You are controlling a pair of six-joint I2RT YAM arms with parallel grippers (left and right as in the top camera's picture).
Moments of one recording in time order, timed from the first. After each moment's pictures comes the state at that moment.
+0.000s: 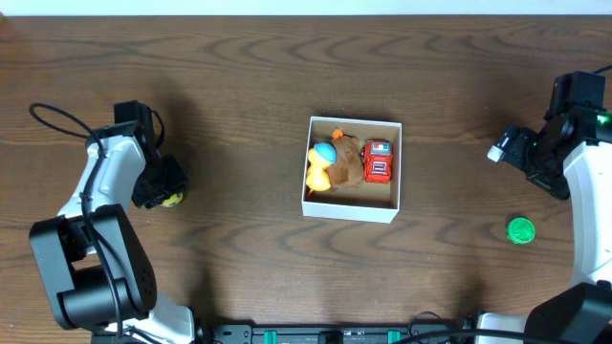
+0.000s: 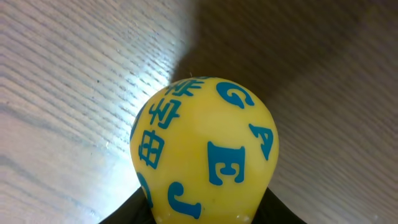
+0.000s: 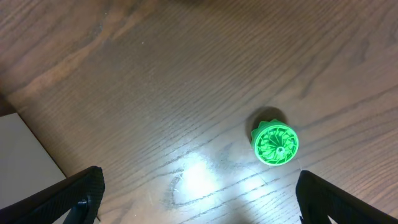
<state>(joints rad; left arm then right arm) 0.21 1.75 1.13 -0.95 -0.04 -0.35 -0.24 1.52 1.33 -1.15 0.07 0.38</state>
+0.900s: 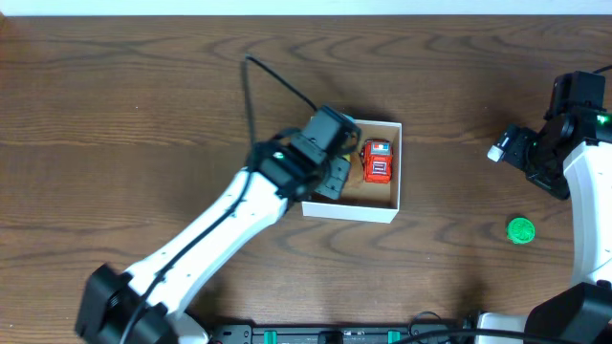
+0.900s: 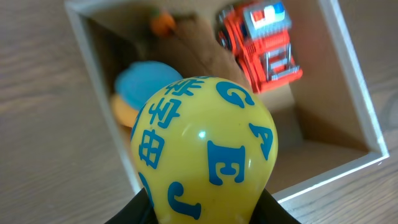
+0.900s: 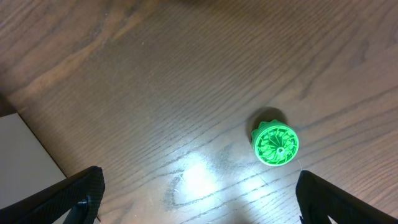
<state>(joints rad) -0.73 1.59 1.31 -0.82 -0.03 -0.27 -0.24 1.52 1.33 -1.15 0.07 0.38</state>
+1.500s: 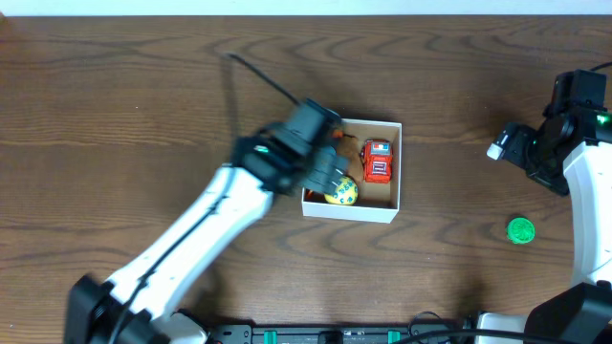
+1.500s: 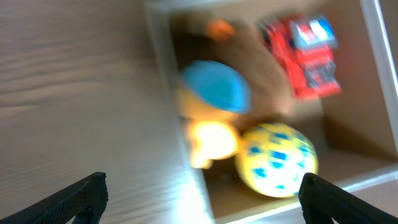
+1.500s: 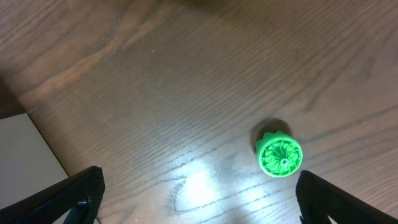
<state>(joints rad) -0.59 1.51 1.30 -0.87 -0.03 -0.27 -0.24 1.52 1.33 -1.12 0.06 0.34</state>
